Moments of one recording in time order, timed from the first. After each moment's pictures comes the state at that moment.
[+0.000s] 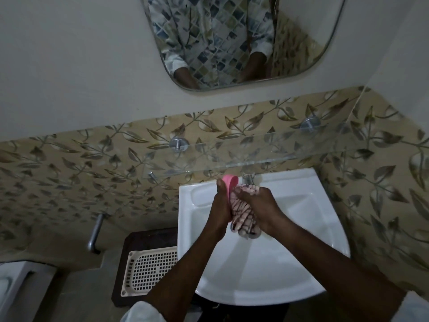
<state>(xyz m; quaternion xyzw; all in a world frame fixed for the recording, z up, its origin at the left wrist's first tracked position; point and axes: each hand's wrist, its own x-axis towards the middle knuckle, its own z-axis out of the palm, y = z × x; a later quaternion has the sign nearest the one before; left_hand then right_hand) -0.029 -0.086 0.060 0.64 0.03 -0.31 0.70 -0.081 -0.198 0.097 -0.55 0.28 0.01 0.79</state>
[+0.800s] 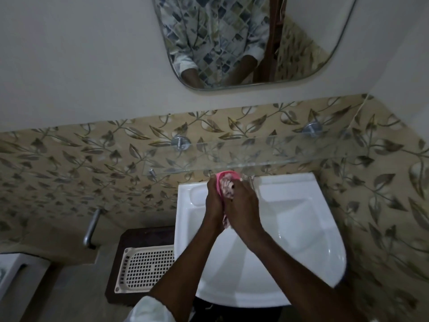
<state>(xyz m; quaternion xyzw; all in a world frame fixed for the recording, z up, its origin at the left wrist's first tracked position) -0.017 -0.089 0.062 0.52 0.11 -0.26 0.81 -0.080 -0.151 0.119 -0.89 0.18 -0.13 0.39</state>
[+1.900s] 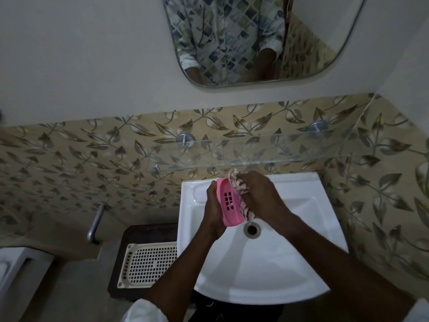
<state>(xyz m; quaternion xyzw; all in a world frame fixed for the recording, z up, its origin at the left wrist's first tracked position) -0.025 -0.073 0.049 0.50 0.09 -0.30 0.81 -0.073 -0.208 0.119 -0.96 0.03 -0.09 0.28</state>
